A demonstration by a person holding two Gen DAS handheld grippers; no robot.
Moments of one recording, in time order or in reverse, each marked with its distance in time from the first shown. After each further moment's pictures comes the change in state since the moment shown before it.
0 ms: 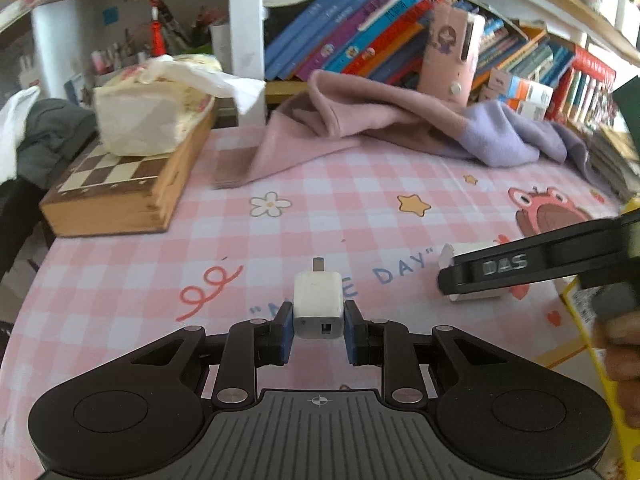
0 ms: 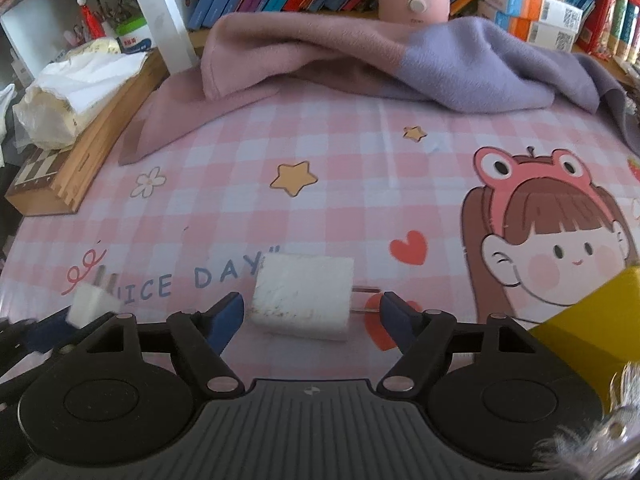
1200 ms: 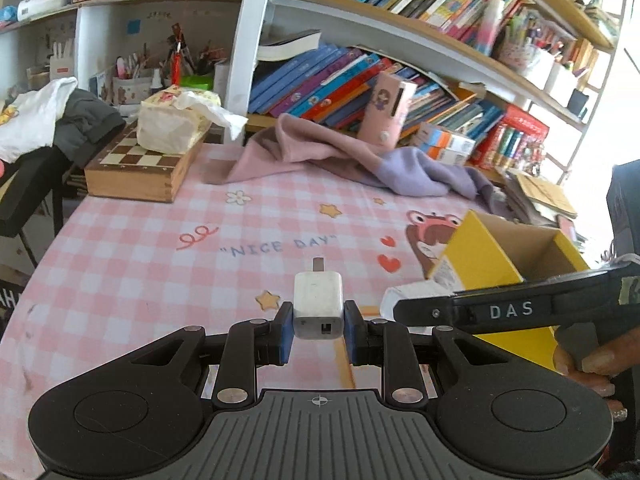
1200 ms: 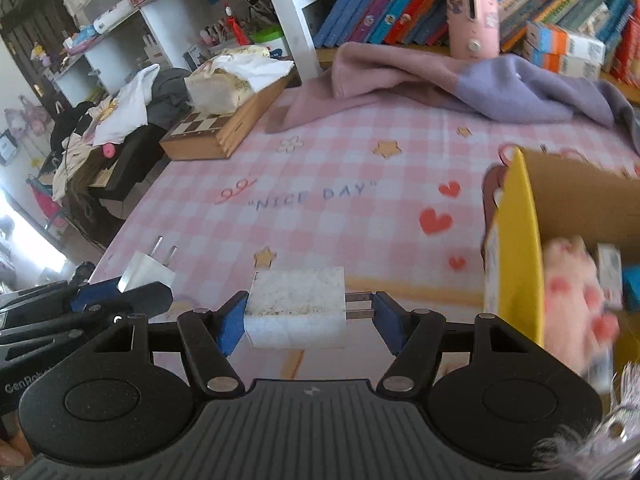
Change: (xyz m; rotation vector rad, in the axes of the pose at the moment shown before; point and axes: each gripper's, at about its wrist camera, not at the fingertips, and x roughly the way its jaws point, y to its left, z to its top) left arm -0.156 -0.023 -0.056 -0.110 -0.090 -0.149; right arm -0.150 -0.007 -0.091 -0.125 -0.049 0.273
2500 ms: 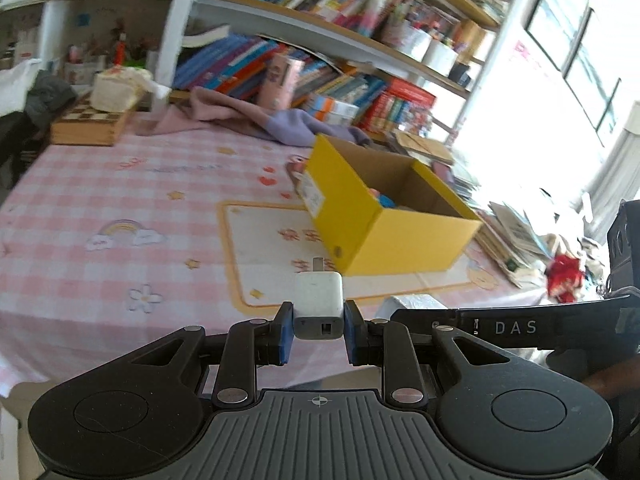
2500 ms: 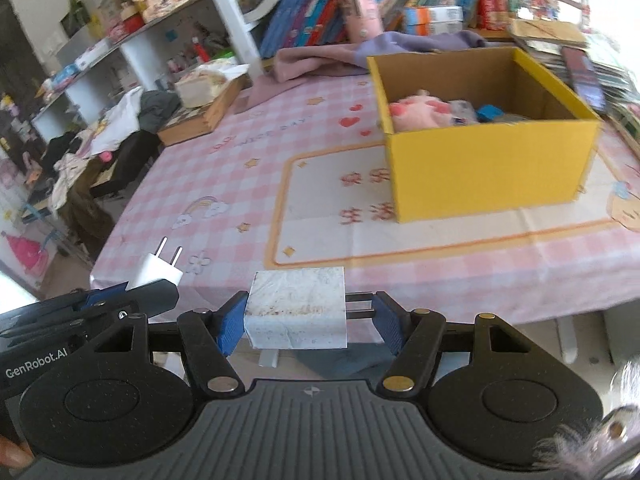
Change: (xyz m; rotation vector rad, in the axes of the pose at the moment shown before) left arm -0.132 -0.060 -0.121 0.064 0.025 -0.252; right arm -0.167 0.042 -0.204 0.194 -0.120 -0.155
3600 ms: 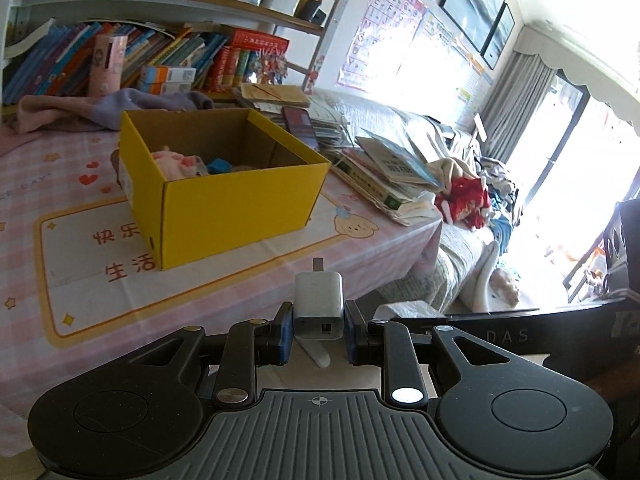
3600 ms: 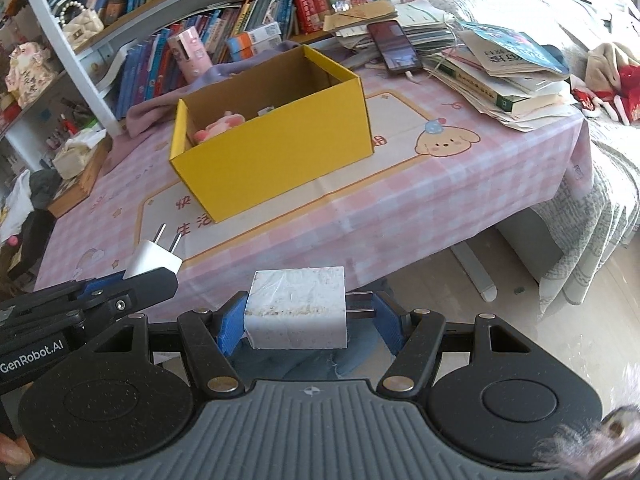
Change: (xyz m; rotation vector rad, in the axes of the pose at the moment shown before) left arm 0.064 -0.111 -0.003 0.227 0.129 -0.294; right arm -0.082 -0.104 -0.049 0.282 -0.087 -0.263
